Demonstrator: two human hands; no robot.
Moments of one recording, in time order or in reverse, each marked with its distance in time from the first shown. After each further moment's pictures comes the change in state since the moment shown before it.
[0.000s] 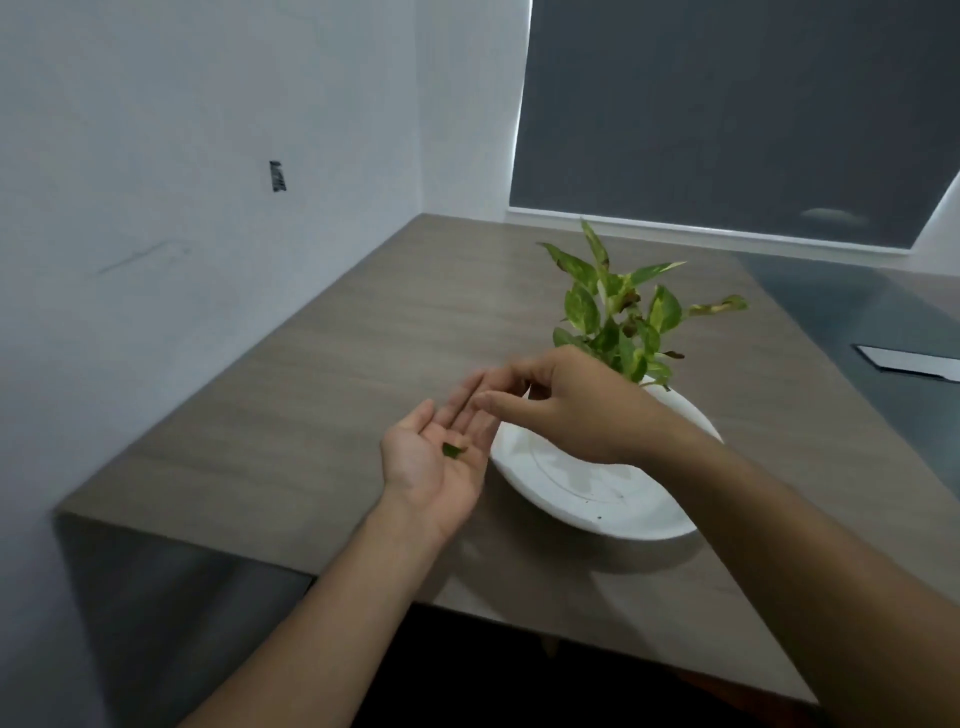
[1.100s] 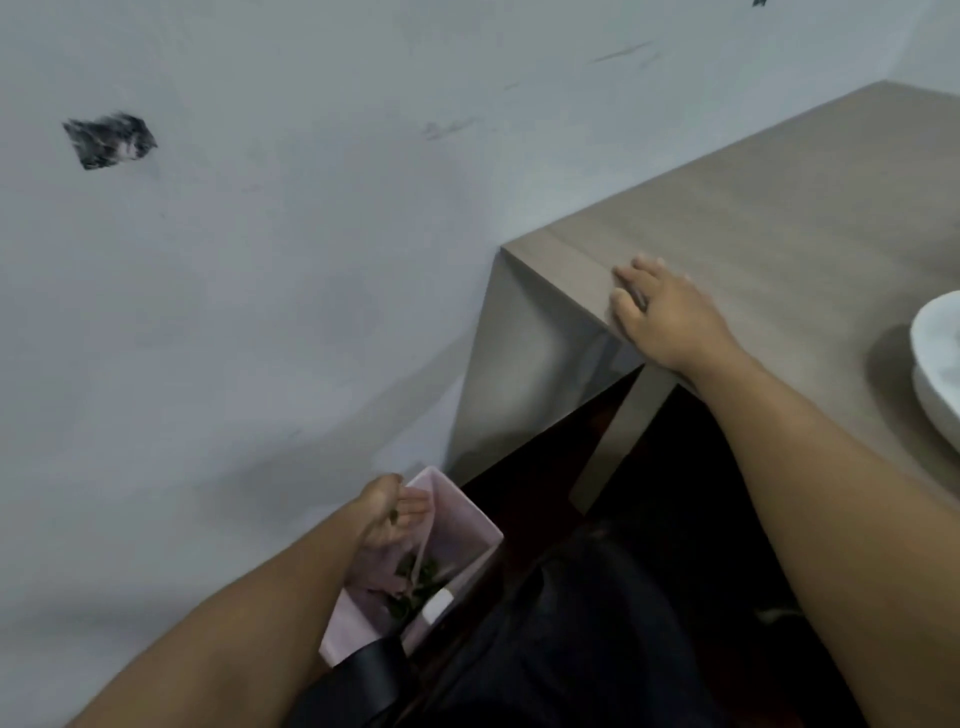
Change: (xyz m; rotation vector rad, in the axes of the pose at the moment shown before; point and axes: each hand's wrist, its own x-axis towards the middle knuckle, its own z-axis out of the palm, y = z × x) left_hand -0.277 0.109 -0.462 0.435 1.043 -0.161; right_hand 0.082 -0.060 0.267 -0.277 -0.169 -0.215
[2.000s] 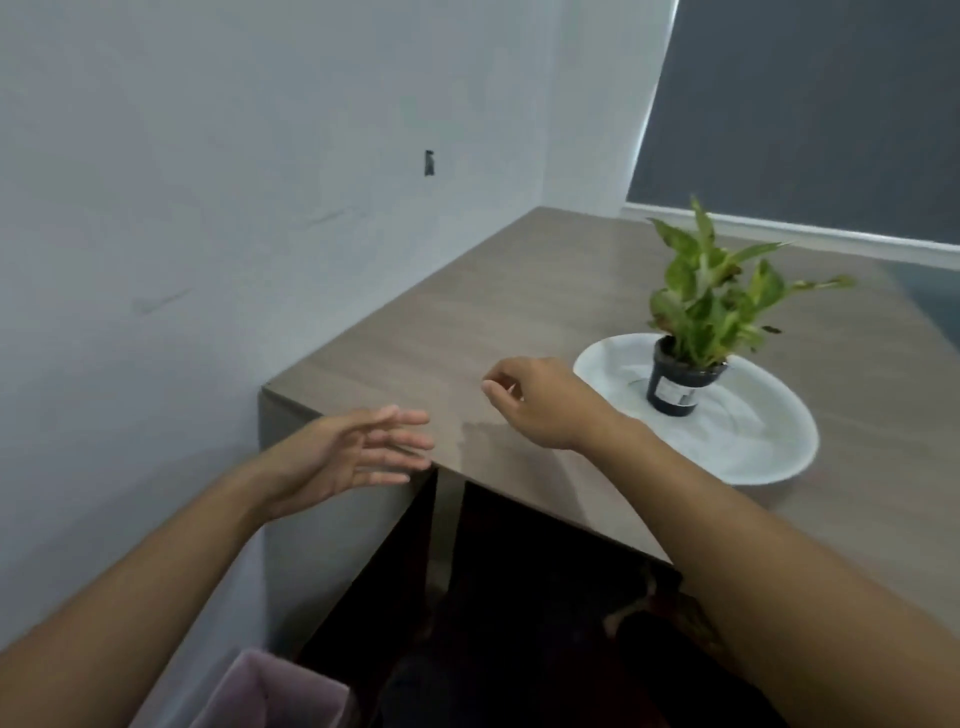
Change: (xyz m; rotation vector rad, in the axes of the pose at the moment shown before) left_hand -0.238 0.159 0.229 0.586 -0.797 0.614; right_hand -0.105 0.045 -0.124 0.007 0.092 0.097
